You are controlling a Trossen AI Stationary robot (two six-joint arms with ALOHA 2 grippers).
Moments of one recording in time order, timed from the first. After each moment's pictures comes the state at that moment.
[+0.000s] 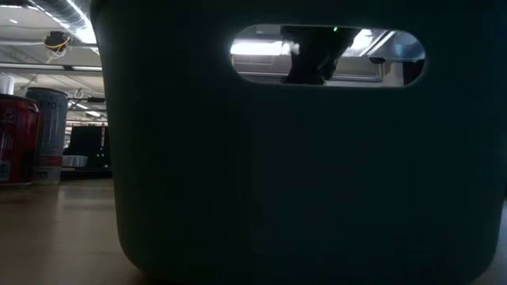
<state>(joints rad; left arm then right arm) -0.29 1.43 1.25 -0.77 -0.49 -0.44 -0.06 1.57 1.20 -0.46 0.28 0.08</state>
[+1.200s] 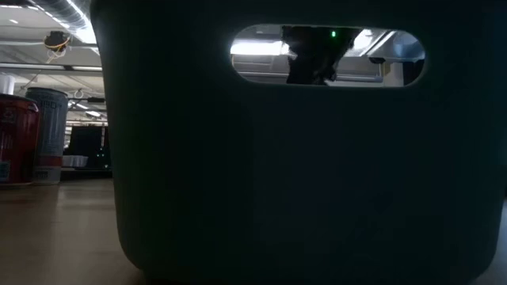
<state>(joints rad) -0.37 1.43 1.25 -0.77 -0.58 -0.47 -0.07 1.58 1.20 -0.48 0.35 0.12</state>
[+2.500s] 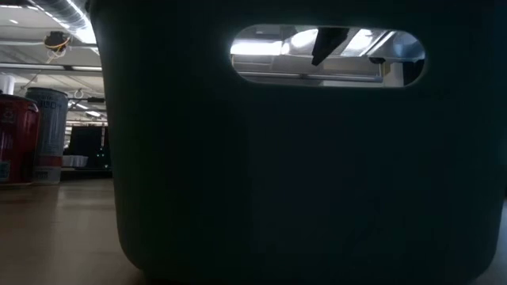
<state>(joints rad) -0.02 1.08 1.28 -1.31 -0.71 -0.56 0.03 1.57 1.56 -1.06 0.27 0.10</state>
